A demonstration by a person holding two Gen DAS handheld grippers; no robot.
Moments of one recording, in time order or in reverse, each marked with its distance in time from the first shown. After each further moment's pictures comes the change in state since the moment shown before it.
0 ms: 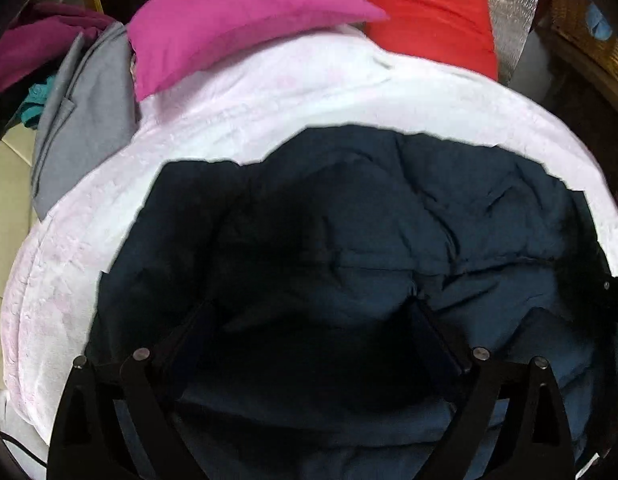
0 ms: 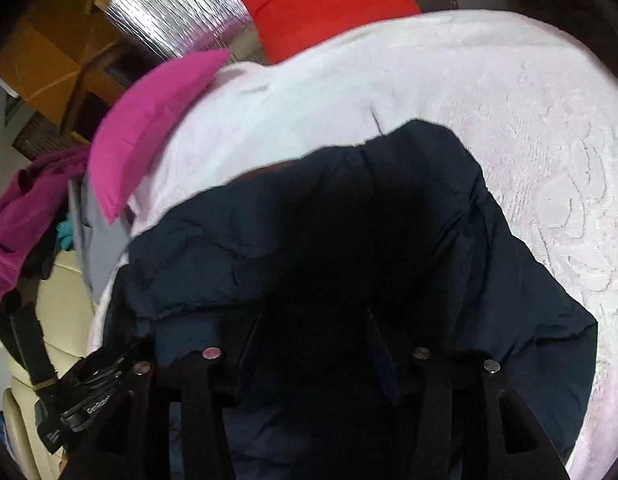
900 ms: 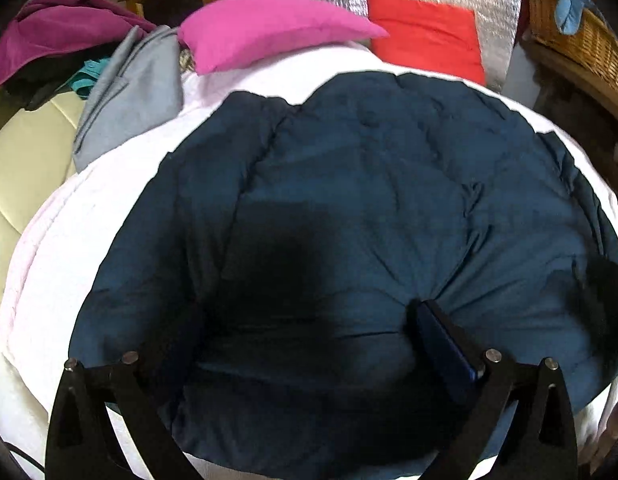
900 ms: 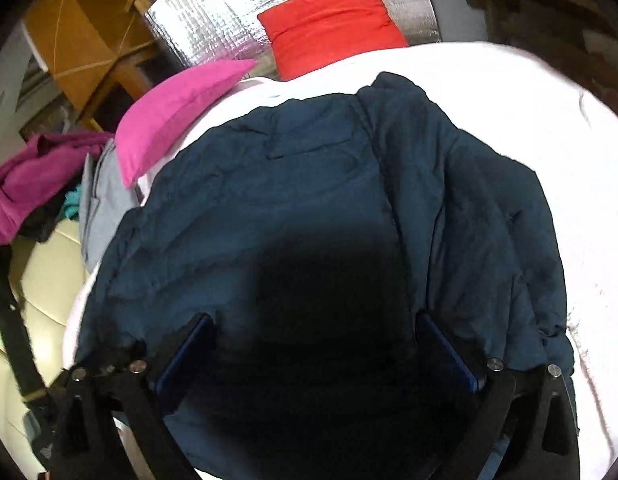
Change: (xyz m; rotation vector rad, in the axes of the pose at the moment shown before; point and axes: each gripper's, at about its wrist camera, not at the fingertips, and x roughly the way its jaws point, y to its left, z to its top) left arm -0.034 0.021 -0.112 -0.019 -0.110 0.016; right arm -0.039 0.020 -0.121 -0.043 -0.139 -0.055
